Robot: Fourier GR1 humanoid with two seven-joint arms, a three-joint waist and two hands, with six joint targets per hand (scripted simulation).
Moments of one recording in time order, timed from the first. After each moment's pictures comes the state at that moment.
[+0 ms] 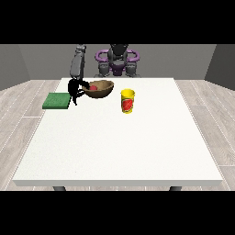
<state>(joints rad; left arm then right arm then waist) -0.67 0.71 0.50 -1.13 0.51 -0.39 0.14 -0.27 -0.14 -0.30 -0.95 -0.23 -0.02 -0.27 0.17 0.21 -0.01</state>
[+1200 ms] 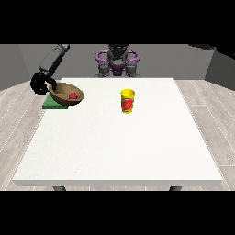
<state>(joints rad) -0.60 0.81 0.58 -1.00 0.48 -0.42 -0.06 -0.54 -0.57 -0.39 -0.81 -0.22 0.10 -0.02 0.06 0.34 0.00</state>
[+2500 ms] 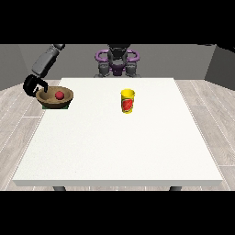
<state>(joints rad) -0.48 0.83 0.64 -1.22 0.63 -0.39 0.05 -0.60 -0.72 -0.42 -0.41 -0.14 0.25 -0.27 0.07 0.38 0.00</state>
